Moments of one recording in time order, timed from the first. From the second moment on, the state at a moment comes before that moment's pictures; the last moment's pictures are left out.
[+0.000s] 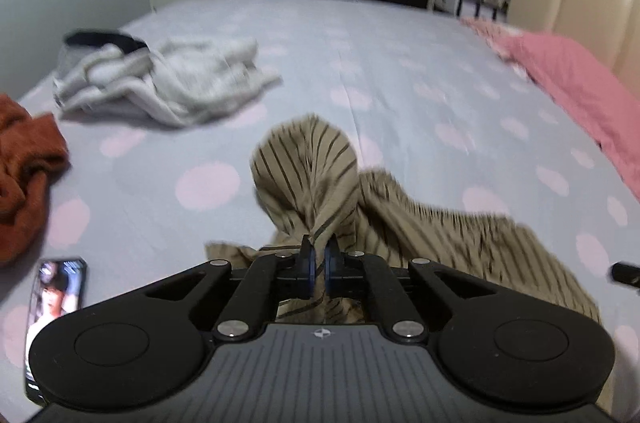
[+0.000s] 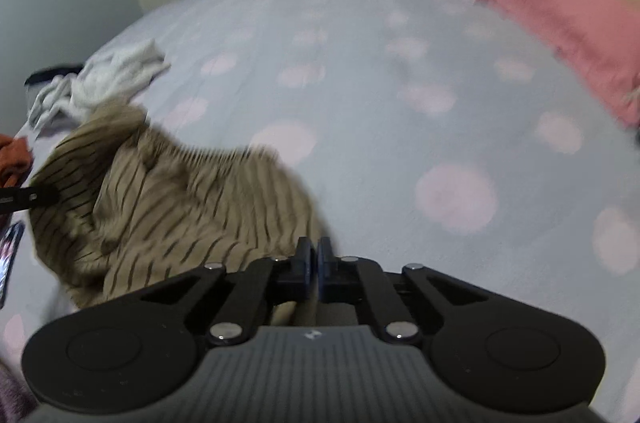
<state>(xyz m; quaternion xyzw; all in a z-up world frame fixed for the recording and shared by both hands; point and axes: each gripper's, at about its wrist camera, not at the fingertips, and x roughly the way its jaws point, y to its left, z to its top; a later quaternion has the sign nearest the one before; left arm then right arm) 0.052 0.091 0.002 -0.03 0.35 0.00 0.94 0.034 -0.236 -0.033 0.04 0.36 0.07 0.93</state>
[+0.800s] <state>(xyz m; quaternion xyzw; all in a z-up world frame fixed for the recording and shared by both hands) 0.013 0.094 0.053 -0.03 0.29 -0.02 0.96 0.028 -0.221 -0.065 0.05 0.46 0.13 0.87</state>
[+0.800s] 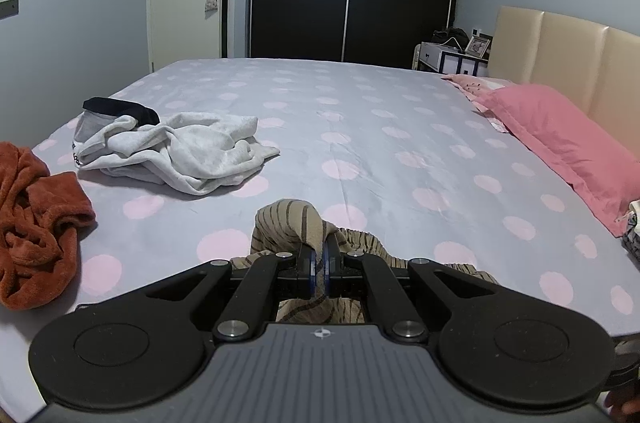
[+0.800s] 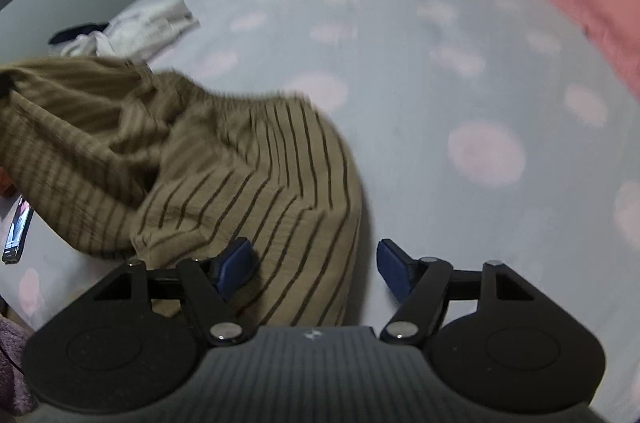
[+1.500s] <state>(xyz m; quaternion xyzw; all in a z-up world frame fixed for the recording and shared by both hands) 0.005 0.092 0.090 -0.02 0.24 -0.03 0.97 0.034 -0.277 0.070 0.04 0.27 0.06 0.96</state>
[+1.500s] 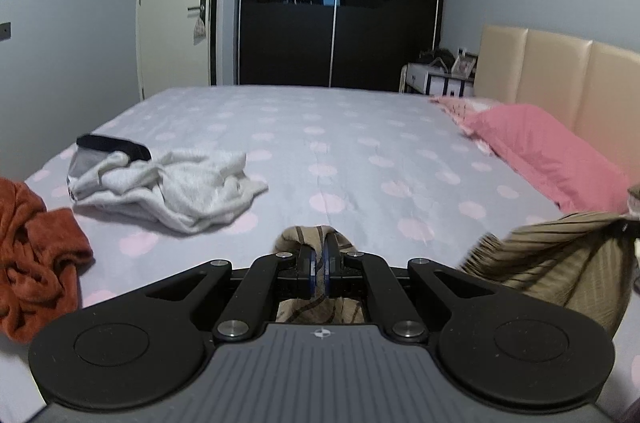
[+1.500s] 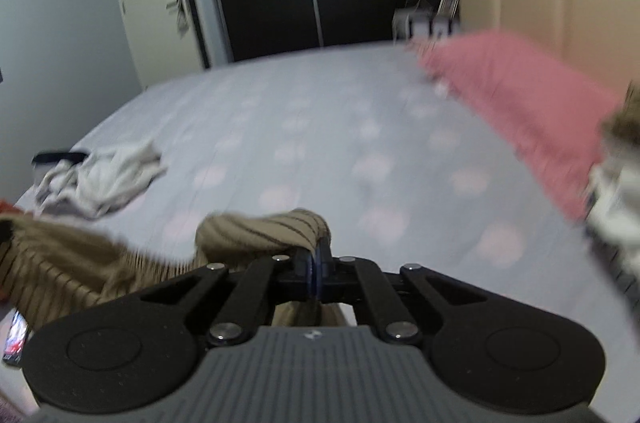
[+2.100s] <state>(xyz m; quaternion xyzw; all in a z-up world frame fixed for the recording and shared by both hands) 0.028 0.095 0.004 0.01 0.43 -0.03 0.90 0.050 -0.370 0.044 0.03 0.33 -0.10 0.94</state>
